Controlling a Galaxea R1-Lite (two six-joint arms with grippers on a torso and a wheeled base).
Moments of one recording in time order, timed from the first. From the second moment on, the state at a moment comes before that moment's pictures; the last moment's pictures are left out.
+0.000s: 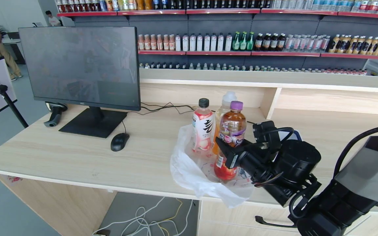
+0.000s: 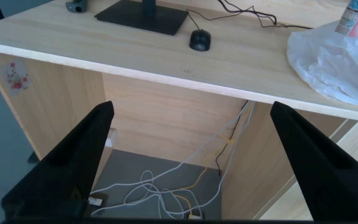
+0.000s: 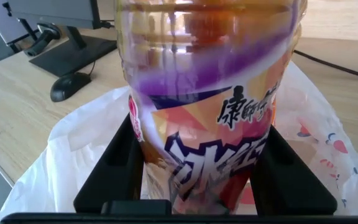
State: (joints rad) left arm 0.00 0.00 0.00 -0.01 0.01 -0.05; right arm 0.61 2.07 -0.60 -1.57 -0.12 0.11
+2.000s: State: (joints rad) left arm 0.00 0.00 0.00 -0.01 0.01 -0.05; right arm 0.68 2.11 -0.50 -1.57 -0.12 0.11
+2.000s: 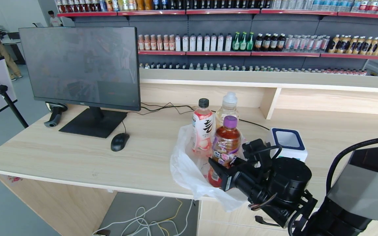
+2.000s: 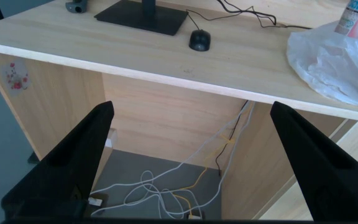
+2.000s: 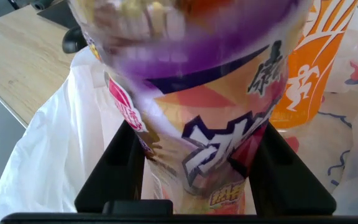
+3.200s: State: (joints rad) left arm 0.00 0.00 0.00 -0.01 0.01 -0.05; right arm 0.68 2.10 -0.43 -1.57 -0.12 0.11
